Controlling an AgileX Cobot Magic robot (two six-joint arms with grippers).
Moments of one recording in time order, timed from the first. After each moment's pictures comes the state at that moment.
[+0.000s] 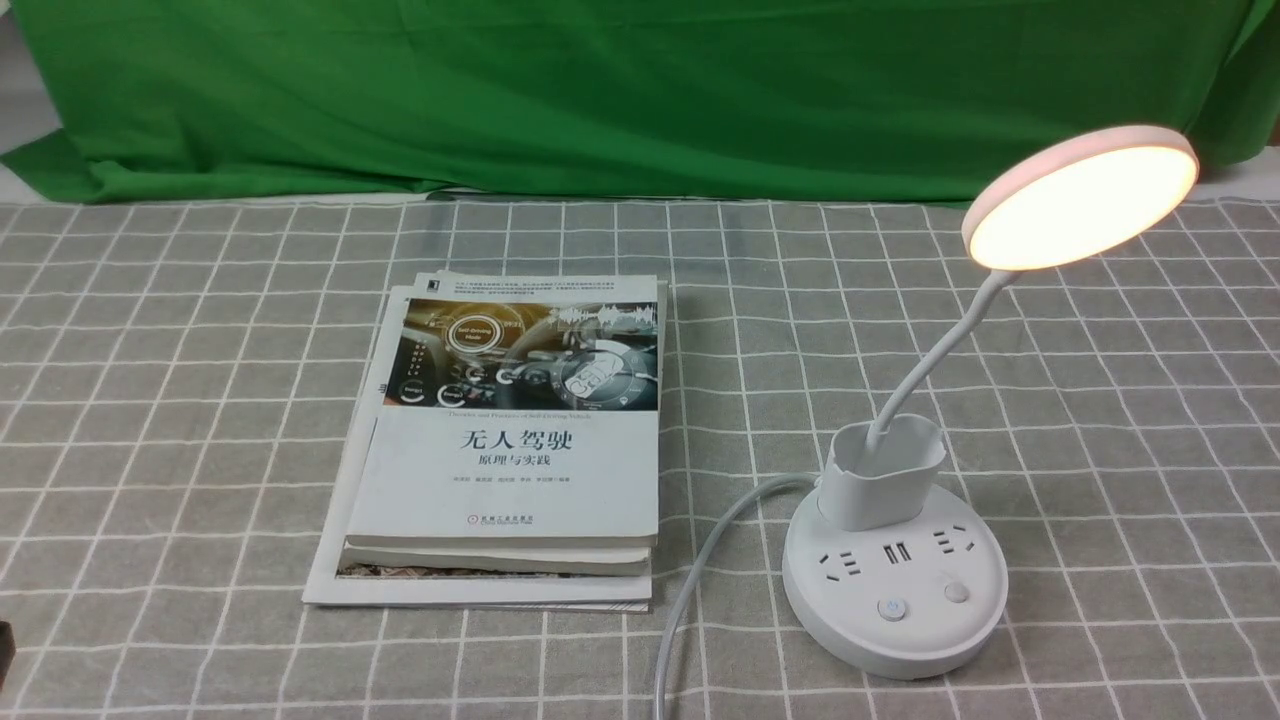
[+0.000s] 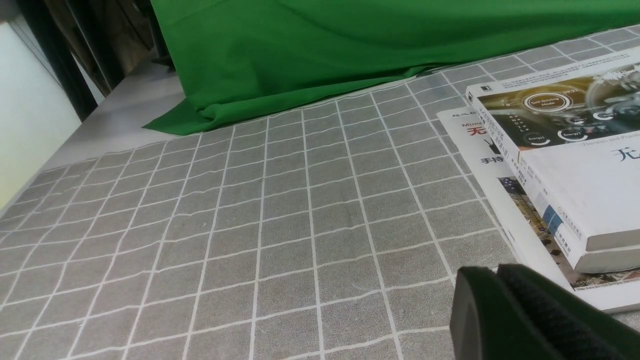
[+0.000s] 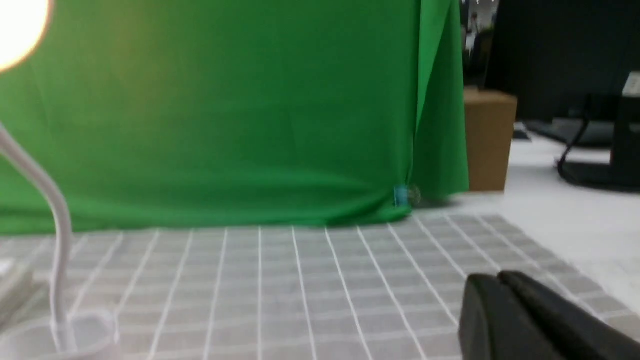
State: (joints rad) right arm -0.08 0.00 0.01 -0.04 0.02 0.02; left arm 0.02 0.00 0.01 0.06 0.24 0.22
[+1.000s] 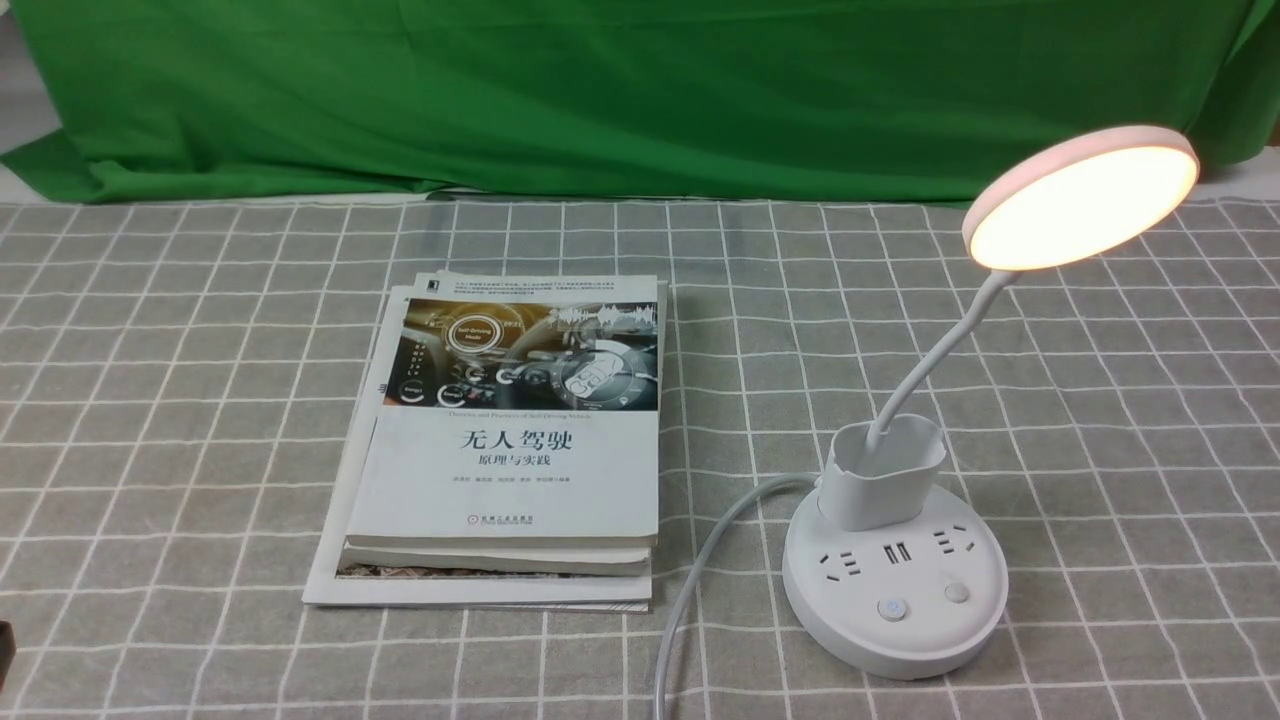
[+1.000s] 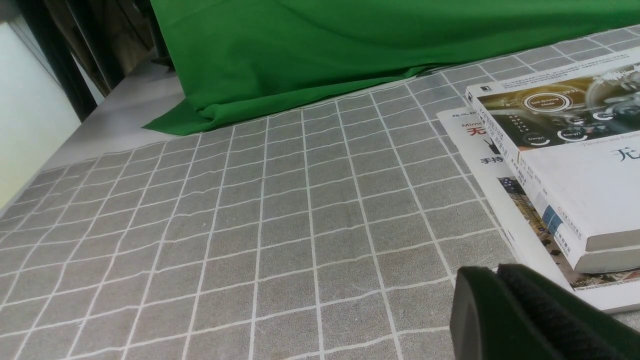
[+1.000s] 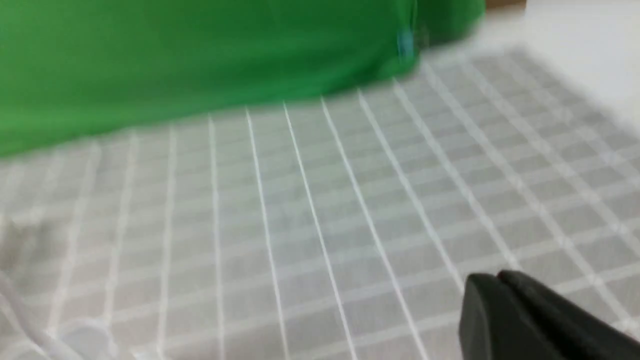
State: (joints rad) right arm -0.08 0.77 -0.43 -0.04 0.18 0.19; left arm 0.02 0.00 0.01 0.06 0.24 0.22
